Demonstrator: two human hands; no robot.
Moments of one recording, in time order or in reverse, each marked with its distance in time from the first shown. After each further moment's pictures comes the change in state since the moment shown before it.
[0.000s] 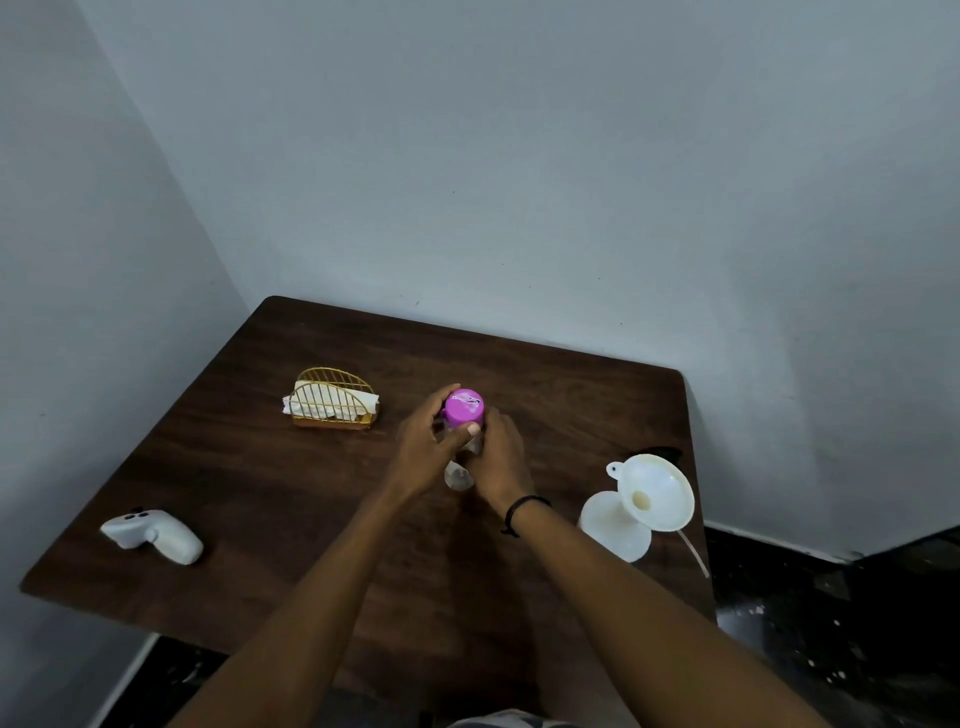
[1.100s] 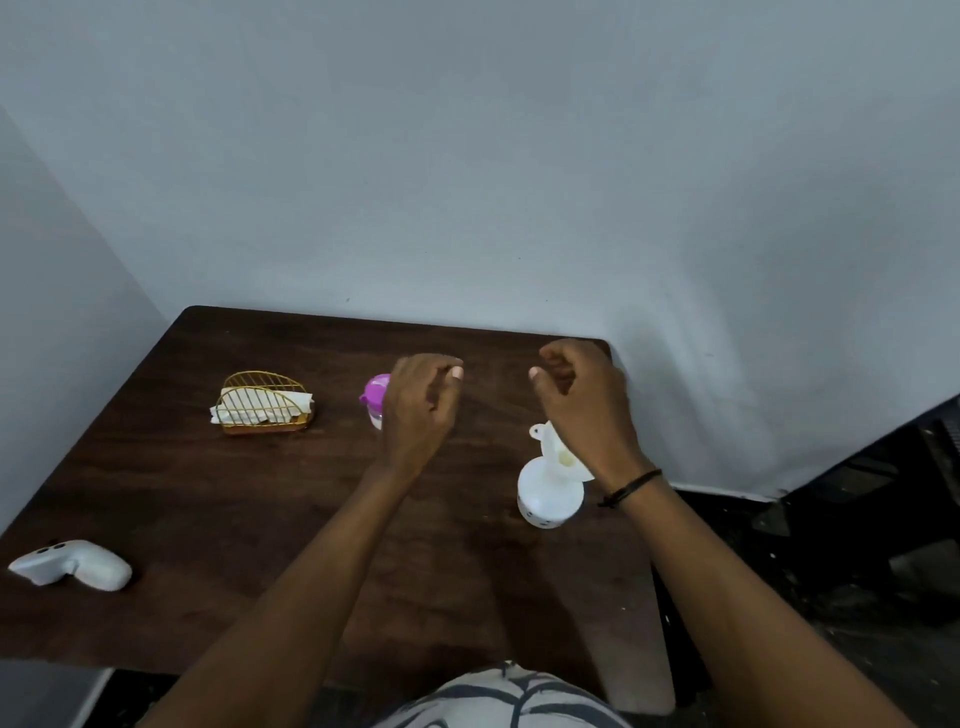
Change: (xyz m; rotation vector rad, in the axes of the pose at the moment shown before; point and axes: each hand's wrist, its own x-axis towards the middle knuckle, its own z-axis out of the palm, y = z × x) left_hand -0.005 0.070 0.061 0.248 0.307 0.530; right_hand -0.067 -0.012 -0.178 -0.125 0.420 -0.198
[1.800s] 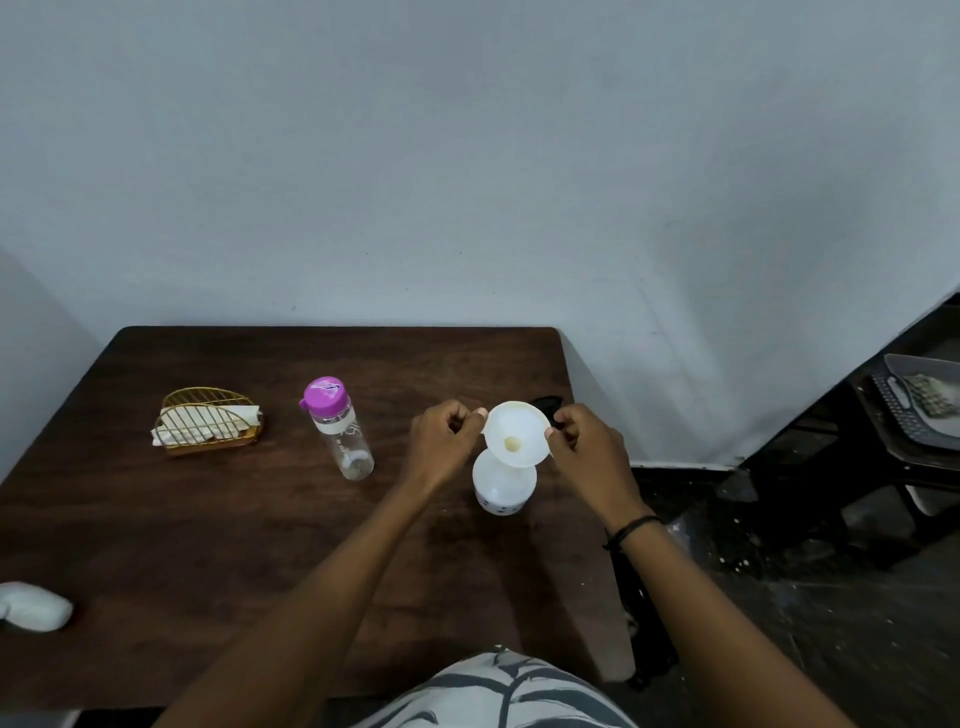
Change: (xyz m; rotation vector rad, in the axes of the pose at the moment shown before) left_hand -0.040 0.038 0.068 -0.157 -0.433 -0.500; right_hand -0.059 0.089 -0.031 -0.140 -0.099 0.310
